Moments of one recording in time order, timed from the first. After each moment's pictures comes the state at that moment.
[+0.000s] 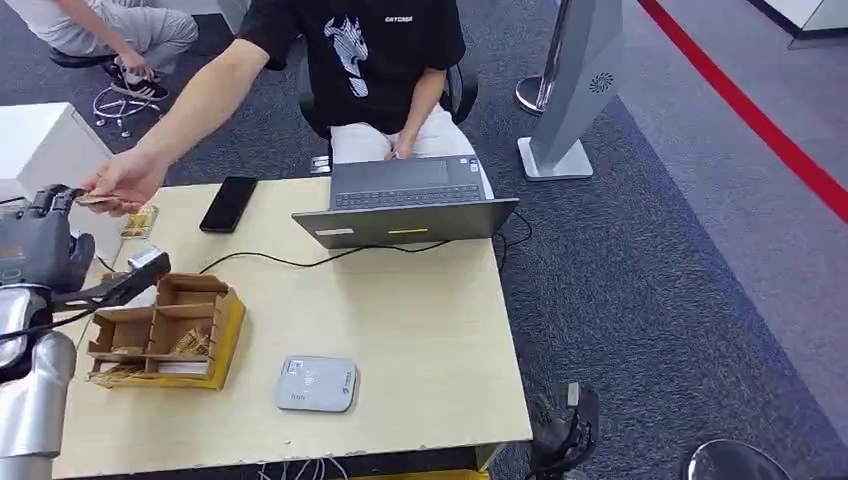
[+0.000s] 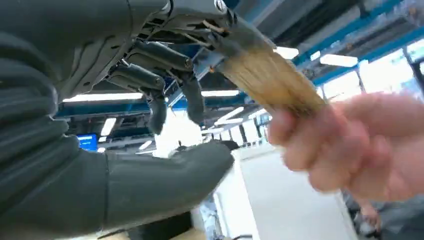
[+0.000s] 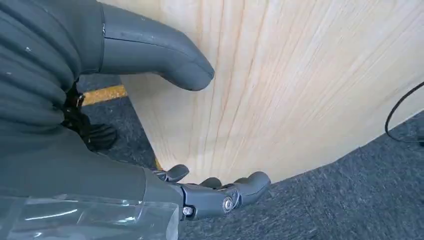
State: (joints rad) left arm -0.46 0.21 -0.04 -1.21 -1.46 0.16 -0.08; right arm -0.26 0.15 -0.69 -0.29 0.18 0.20 -0.44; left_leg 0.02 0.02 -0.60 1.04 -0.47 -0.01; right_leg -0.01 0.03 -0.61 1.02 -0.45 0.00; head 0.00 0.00
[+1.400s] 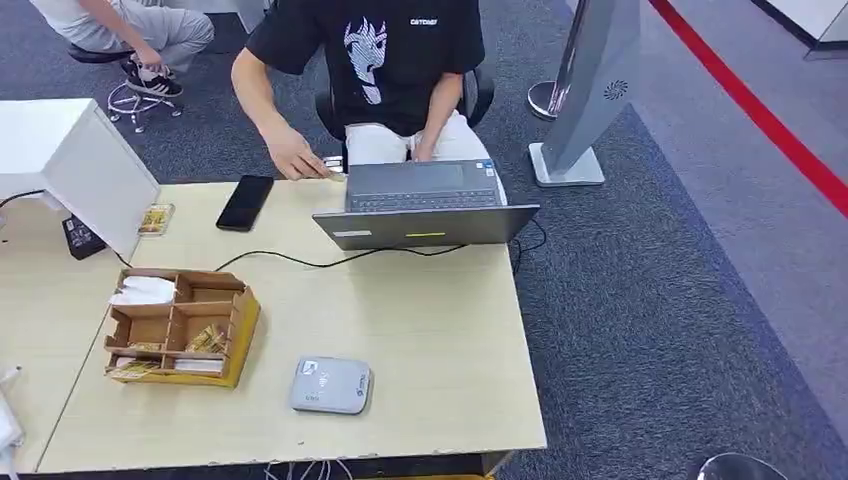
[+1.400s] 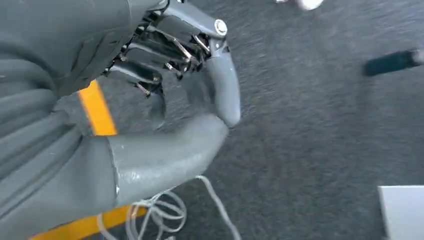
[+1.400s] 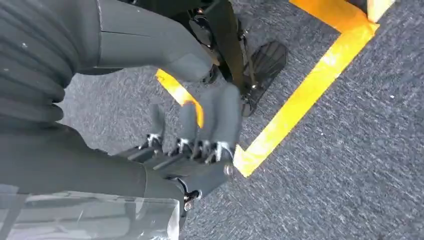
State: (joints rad) left arm -0.03 -0.21 1.25 -0.71 0.15 0.06 -0.50; right arm -0.05 0.09 -0.91 -0.23 0.13 -0.27 -0.07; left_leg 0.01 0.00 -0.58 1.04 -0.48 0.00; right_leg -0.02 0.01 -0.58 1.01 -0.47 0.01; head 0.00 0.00
